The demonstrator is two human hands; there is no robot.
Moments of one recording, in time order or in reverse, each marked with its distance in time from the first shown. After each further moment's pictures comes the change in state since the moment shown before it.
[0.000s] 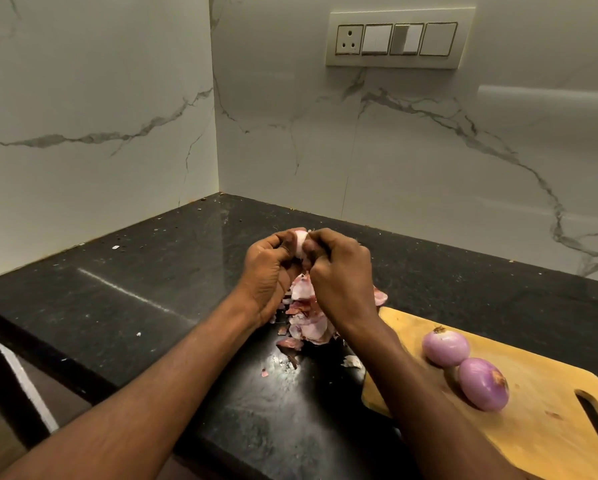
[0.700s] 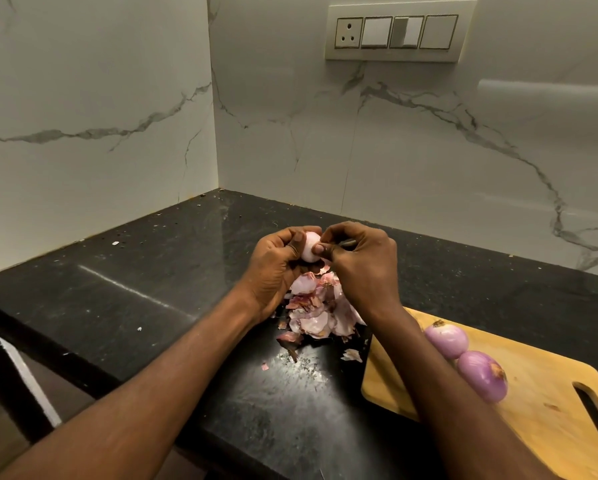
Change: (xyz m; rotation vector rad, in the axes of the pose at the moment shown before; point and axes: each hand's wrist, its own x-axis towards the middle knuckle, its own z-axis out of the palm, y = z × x) left_hand -0.002 -0.004 -0.001 0.276 -0.142 0.027; right_hand 0.009 0.022 -0.020 0.090 0.040 0.085
